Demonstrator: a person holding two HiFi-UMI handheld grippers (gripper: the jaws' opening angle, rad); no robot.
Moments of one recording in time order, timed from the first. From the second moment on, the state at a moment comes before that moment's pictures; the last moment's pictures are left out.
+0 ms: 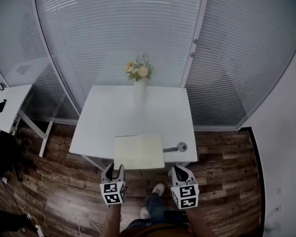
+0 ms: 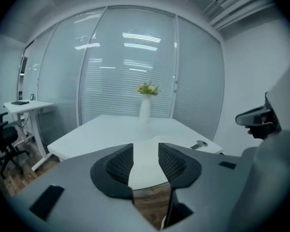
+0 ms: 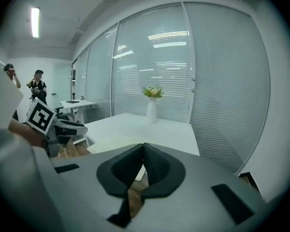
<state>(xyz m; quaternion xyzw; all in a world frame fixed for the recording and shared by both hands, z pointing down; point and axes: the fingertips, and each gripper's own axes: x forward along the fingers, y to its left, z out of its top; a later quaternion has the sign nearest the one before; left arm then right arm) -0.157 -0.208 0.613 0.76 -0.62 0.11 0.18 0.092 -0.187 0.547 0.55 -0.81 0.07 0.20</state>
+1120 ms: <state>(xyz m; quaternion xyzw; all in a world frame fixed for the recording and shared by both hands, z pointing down) -0.112 -0.166 0.451 0.82 -0.56 0.01 0.06 0.072 -0.154 0.445 0.57 -0.81 0.00 0.10</state>
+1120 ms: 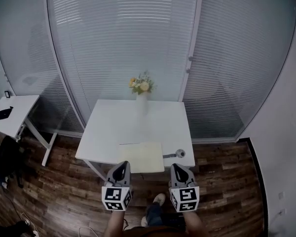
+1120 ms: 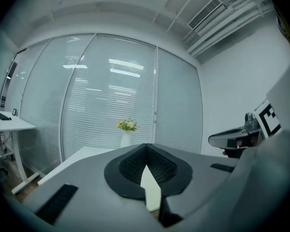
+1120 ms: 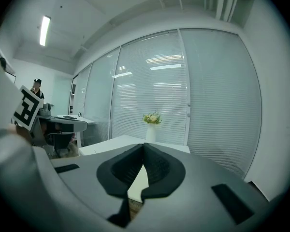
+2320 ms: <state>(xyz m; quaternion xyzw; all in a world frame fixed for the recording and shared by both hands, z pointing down) -0.115 -0.163 0.488 0.82 -0.57 0.02 0.10 0.084 -0.143 0.472 0.57 -0.81 0.03 0.13</state>
